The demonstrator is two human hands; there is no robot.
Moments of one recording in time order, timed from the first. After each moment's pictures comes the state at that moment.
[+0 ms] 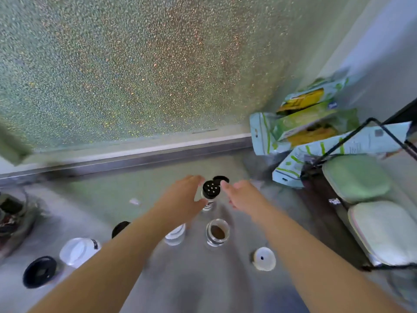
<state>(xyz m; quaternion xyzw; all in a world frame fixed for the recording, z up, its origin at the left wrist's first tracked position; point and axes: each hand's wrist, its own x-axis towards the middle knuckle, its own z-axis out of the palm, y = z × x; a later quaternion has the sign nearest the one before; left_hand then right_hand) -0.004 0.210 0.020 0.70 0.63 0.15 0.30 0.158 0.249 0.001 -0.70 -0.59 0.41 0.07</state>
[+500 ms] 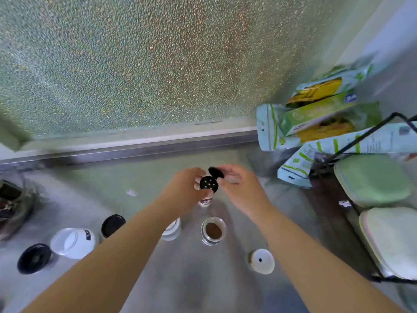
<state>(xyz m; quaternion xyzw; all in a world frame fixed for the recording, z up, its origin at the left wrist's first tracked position) 0.013 0.225 0.004 0.59 0.68 0.21 0.38 0.163 0.252 -0.007 -0.54 -0.62 0.48 0.29</state>
